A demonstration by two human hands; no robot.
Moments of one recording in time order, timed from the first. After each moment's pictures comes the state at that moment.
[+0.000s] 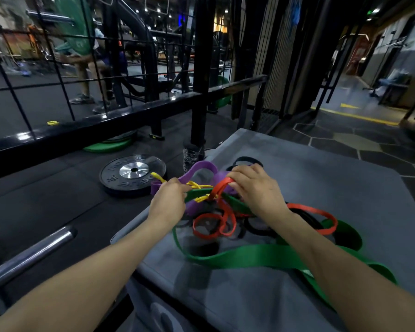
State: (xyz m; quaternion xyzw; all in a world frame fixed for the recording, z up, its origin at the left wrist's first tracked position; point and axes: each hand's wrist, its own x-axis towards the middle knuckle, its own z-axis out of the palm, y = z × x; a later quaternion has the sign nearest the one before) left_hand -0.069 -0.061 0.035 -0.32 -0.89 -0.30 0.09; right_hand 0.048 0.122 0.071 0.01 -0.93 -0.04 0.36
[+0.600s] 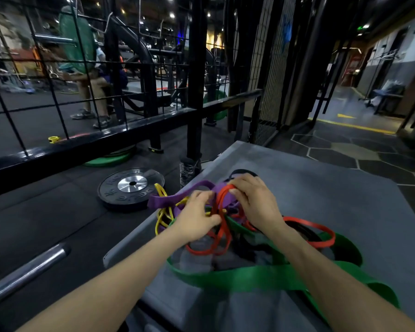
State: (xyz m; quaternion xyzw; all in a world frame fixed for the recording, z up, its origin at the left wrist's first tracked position) left_hand -0.038 -0.016 0.049 -0.38 -0.82 -0.42 -0.10; right_hand 0.049 0.134 0.075 -0.05 -0.93 0.16 0.32
